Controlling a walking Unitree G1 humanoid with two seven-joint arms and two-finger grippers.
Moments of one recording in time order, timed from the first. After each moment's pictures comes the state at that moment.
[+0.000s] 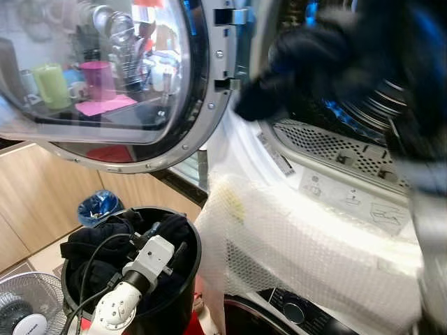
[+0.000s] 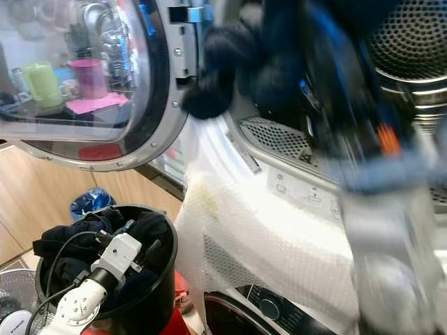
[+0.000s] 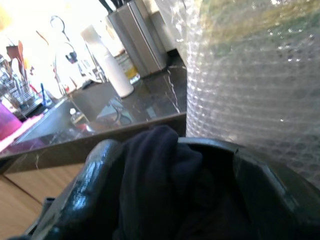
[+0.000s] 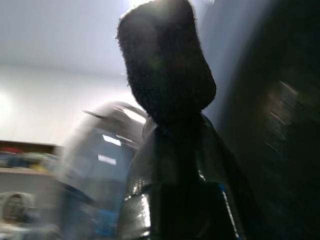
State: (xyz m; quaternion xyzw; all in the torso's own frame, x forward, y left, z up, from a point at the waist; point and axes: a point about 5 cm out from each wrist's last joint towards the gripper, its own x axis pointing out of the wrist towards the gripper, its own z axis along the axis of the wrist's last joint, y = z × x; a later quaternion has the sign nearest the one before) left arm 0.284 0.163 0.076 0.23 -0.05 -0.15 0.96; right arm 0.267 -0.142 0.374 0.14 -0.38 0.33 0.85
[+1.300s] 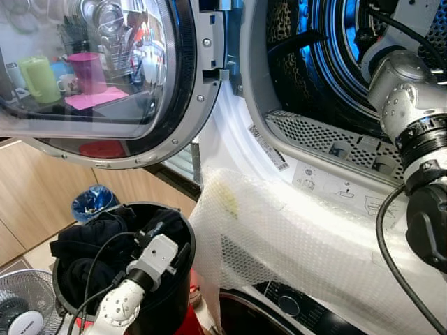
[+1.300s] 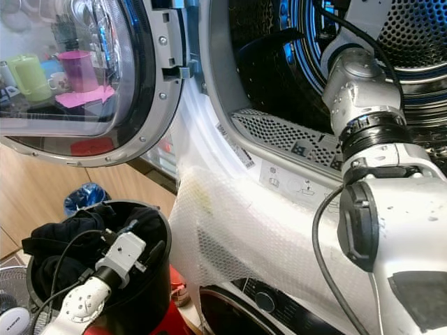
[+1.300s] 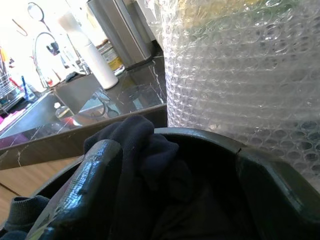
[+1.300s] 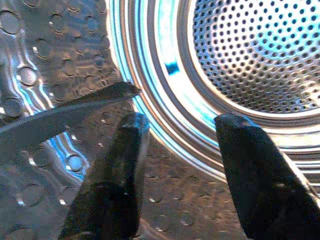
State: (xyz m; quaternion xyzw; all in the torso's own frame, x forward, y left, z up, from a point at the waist) left arm 0.288 0.163 0.074 0.23 -0.04 -0.17 0.96; right arm 0.416 -0.202 0.395 0.00 -0.09 -0.12 0.99
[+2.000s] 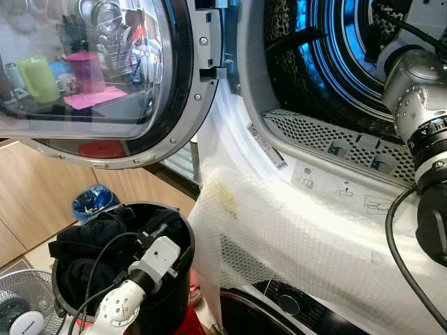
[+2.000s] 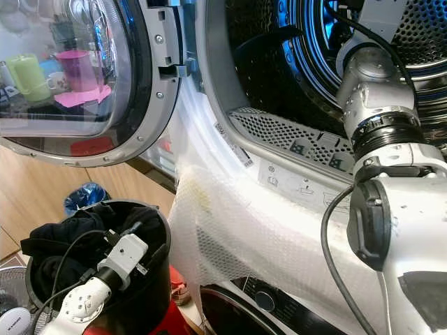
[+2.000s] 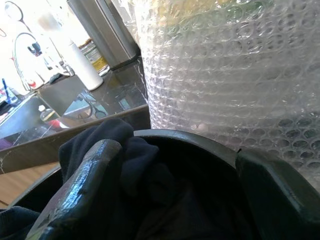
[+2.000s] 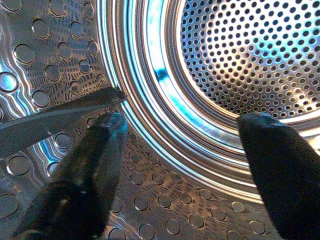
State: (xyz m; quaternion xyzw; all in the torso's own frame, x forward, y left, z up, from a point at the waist) left arm 0.287 0.159 0.072 0.24 -0.03 -0.19 0.95; right arm 0.413 -0.214 0.400 0.00 -0.11 -0.12 0.99
